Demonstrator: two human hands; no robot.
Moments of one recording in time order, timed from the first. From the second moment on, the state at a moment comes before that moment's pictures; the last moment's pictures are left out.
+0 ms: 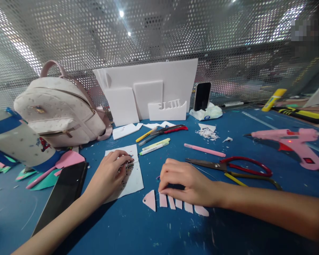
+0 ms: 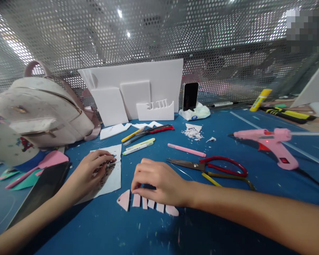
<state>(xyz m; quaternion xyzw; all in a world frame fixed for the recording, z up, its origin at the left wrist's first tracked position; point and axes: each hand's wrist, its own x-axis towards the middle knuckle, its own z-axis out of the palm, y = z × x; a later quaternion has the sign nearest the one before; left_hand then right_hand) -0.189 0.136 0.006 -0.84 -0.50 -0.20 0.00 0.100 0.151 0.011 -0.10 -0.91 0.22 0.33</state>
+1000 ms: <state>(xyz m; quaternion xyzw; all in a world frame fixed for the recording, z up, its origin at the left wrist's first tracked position) -0.197 0.146 -0.002 -0.83 -0.49 -0.26 -0.06 0.100 0.152 0.008 -0.10 -0.91 0.23 0.33</state>
